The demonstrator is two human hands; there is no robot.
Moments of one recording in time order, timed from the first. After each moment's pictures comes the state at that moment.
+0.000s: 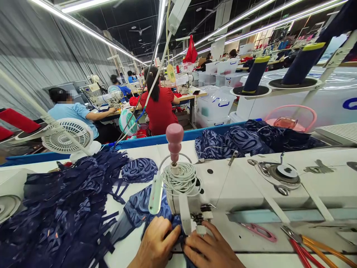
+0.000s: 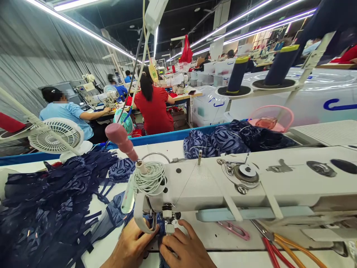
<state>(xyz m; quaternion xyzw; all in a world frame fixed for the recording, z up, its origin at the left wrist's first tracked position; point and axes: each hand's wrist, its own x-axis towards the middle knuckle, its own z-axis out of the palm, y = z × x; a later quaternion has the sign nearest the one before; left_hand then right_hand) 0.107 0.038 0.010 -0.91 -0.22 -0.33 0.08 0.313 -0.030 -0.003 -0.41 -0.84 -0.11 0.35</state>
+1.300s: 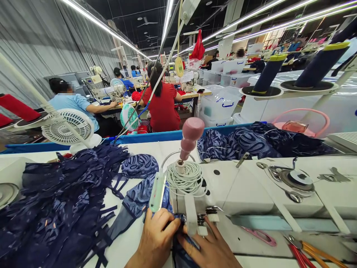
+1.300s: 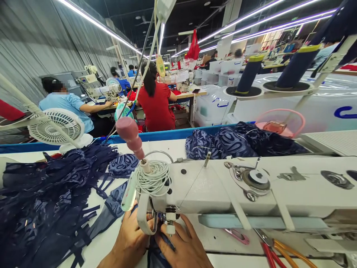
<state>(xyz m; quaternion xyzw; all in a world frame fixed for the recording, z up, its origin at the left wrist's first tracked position) 0.121 0.036 0.021 -0.89 -0.28 -0.35 0.06 0.316 -0.023 -0.009 -0.43 -0.84 -0.15 0.29</state>
